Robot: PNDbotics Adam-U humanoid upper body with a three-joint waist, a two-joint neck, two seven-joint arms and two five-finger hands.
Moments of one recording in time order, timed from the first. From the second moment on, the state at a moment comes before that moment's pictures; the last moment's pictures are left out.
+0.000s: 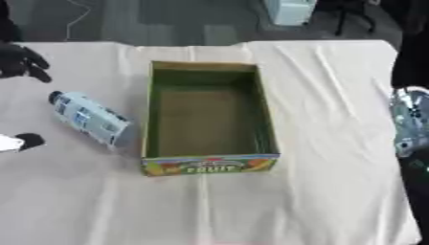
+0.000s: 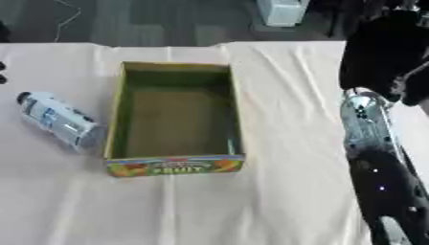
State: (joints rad) left arm -0.57 1.08 -0.31 -1.75 -0.68 -0.32 -0.38; right arm -0.31 -0.34 -0.03 -1.99 -1.02 -0.60 0.45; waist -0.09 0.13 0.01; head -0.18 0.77
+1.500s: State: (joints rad) left arm -0.70 0.97 -0.41 -1.53 -0.84 -0.49 -0.38; right arm -0.41 -0.33 -0.01 -1.99 -1.06 -0.55 0.40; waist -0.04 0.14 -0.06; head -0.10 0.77
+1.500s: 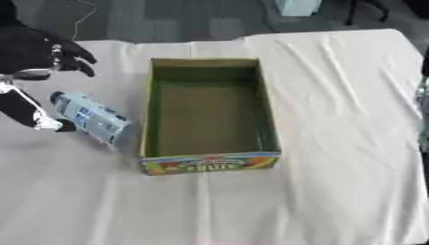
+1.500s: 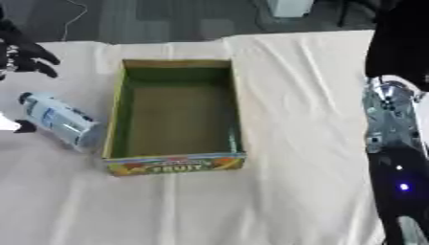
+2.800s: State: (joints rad) left arm -0.68 0.95 -0.43 -1.43 -0.96 -0.59 -0.36; right arm -0.45 -0.31 -0.01 -1.99 -1.08 -0.54 0.39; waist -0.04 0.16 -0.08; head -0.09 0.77
